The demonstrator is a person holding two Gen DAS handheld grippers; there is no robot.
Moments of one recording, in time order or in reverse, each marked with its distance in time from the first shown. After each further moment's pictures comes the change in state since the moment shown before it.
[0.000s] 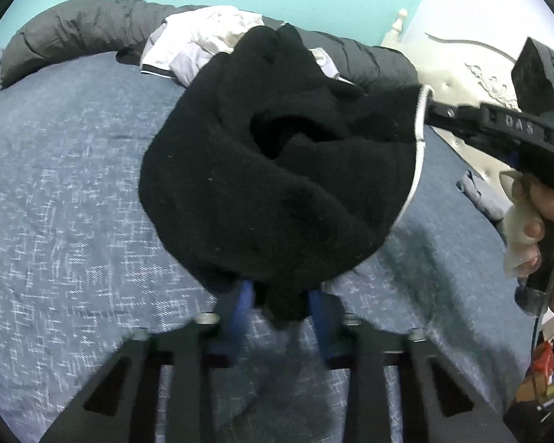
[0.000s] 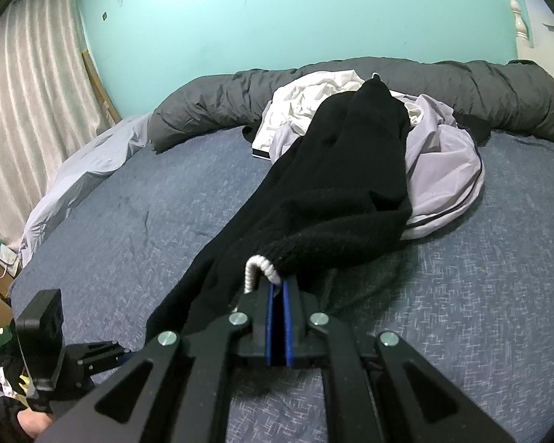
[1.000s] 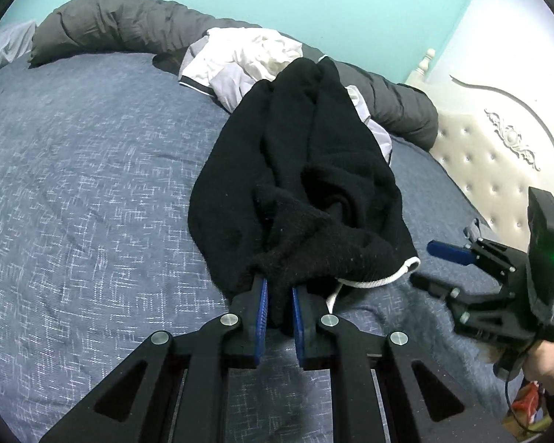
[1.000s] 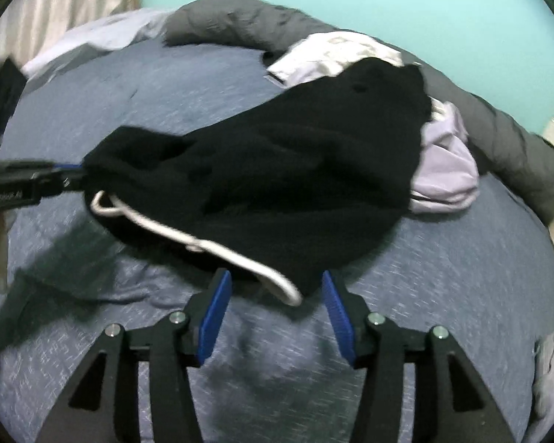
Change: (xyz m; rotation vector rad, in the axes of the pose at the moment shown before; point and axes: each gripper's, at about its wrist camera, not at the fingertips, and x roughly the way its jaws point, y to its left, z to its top) left arm -0.022 0.040 0.020 -0.123 -0.078 0.010; right arm 0.034 0.042 -0.068 -0.421 0.217 -0.203
